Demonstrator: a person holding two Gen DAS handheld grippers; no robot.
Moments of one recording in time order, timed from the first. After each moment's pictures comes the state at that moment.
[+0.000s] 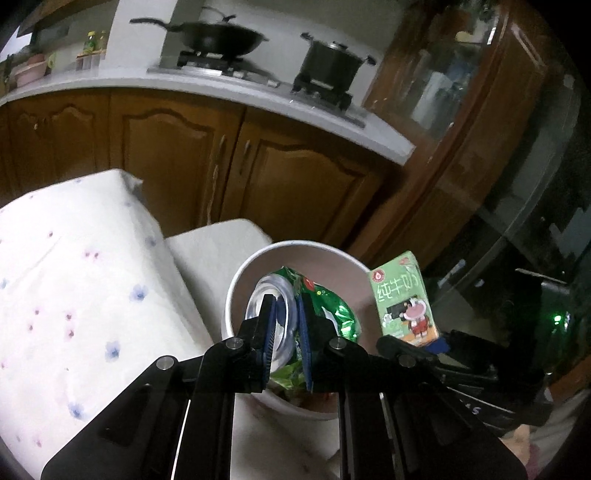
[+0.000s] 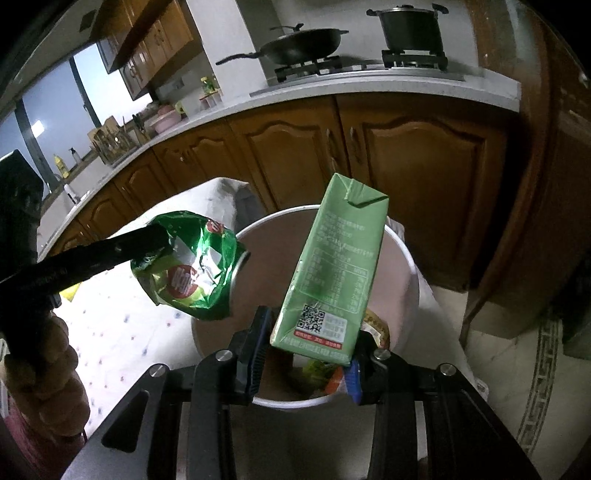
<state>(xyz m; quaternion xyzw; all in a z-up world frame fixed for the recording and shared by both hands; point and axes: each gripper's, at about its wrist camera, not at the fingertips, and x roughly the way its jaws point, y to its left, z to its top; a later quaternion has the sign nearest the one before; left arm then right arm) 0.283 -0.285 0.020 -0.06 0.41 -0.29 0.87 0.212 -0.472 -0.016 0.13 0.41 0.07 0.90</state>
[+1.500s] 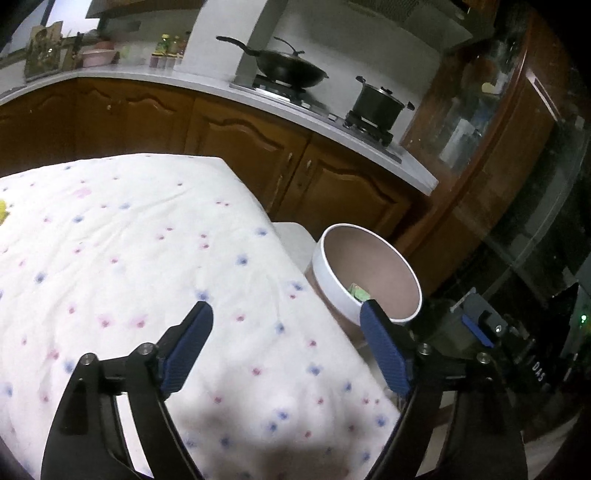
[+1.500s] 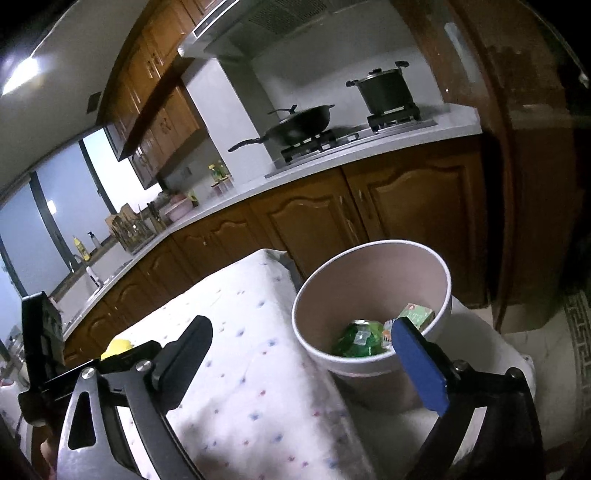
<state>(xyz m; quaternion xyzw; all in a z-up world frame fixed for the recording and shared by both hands) 0.170 -0.142 0.027 -0.12 0.37 -0.21 0.90 0.110 -0.412 0.019 0.22 0.25 0.03 0.94</state>
